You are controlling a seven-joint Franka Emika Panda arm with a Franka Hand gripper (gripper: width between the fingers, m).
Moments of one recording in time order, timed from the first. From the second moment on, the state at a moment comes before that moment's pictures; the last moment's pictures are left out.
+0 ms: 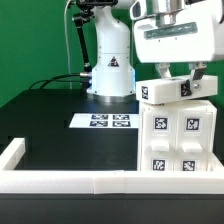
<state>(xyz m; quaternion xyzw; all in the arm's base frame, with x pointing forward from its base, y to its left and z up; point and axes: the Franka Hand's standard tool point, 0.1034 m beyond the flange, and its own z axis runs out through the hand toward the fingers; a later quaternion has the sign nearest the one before) 0.608 0.087 0.157 -0.82 0.56 -0.01 0.08</state>
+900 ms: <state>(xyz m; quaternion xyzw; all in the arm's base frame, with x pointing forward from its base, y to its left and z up) 0.608 0.095 0.157 -0.60 0.79 0.04 0.13</state>
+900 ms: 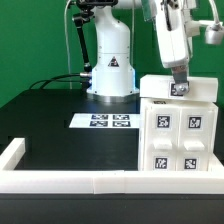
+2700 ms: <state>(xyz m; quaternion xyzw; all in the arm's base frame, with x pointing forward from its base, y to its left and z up) 0.607 0.103 0.192 -0.97 0.24 -0.05 0.10</state>
